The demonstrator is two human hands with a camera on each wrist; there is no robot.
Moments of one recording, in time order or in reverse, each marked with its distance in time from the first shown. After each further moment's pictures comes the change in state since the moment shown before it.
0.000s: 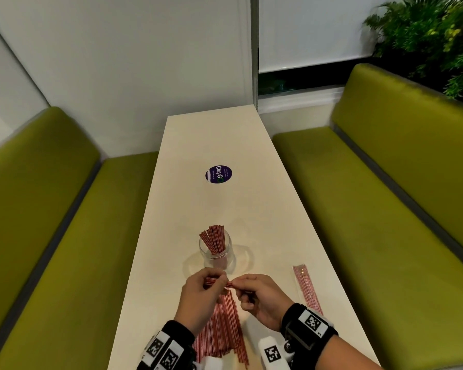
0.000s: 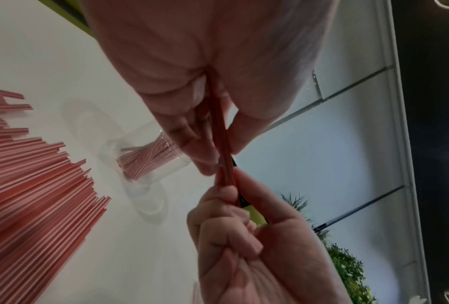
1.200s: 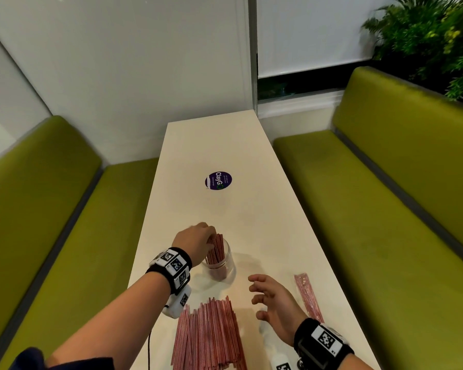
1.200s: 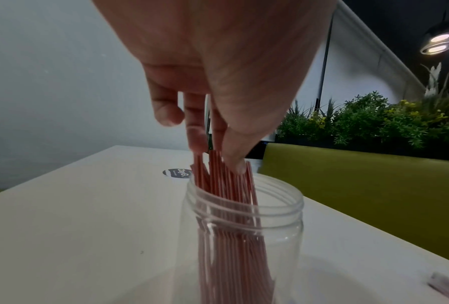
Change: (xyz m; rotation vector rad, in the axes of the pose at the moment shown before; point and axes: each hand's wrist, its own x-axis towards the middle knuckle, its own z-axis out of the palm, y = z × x) left_hand 0.142 0.054 -0.016 1.319 -0.217 0.393; right_hand -0.003 -0.004 -0.031 -0.033 0.136 -0.069
